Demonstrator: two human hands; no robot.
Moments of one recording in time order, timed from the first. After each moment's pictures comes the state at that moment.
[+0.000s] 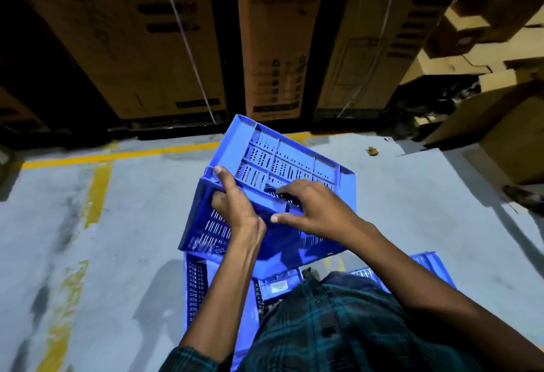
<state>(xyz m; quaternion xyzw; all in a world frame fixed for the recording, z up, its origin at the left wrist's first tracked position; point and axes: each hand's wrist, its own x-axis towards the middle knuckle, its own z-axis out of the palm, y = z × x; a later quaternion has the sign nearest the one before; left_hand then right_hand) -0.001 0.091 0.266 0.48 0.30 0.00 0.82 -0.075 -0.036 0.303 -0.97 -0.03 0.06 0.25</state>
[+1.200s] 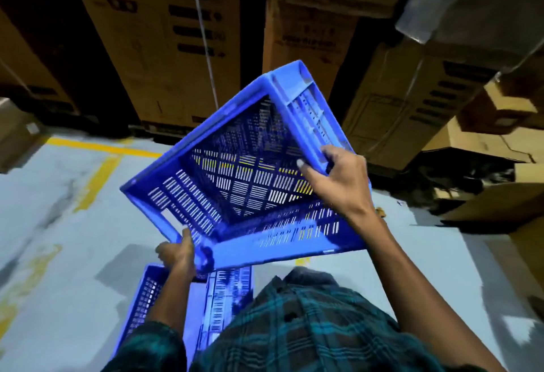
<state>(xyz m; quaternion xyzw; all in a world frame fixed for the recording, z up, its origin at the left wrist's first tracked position) 0.060 0.052 0.115 0.66 0.50 0.00 0.56 0.038 -0.232 0.362 -0.91 0.01 -0.23 0.33</state>
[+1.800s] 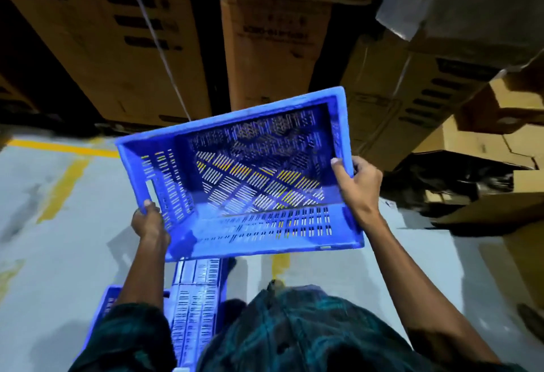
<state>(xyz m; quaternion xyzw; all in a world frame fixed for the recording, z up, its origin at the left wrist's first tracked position) 0.254 -0.076 0.124 0.63 0.45 0.13 0.62 0.192 -0.471 0.281 -0.86 0.19 -0.21 0.42</state>
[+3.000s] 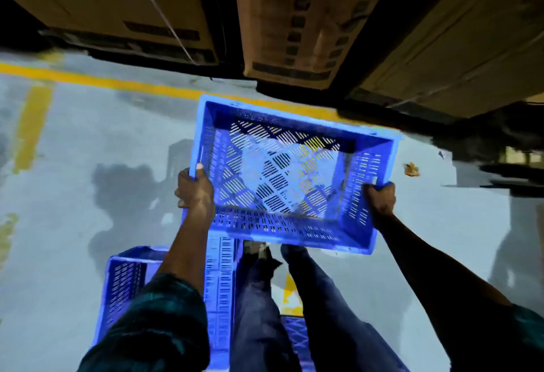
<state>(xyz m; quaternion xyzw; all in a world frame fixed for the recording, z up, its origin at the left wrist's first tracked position) 0.441 -0.140 -0.063 0.78 0.48 -0.06 0.40 0.366 -0.502 -0.064 -0.71 0.56 0.07 0.42</state>
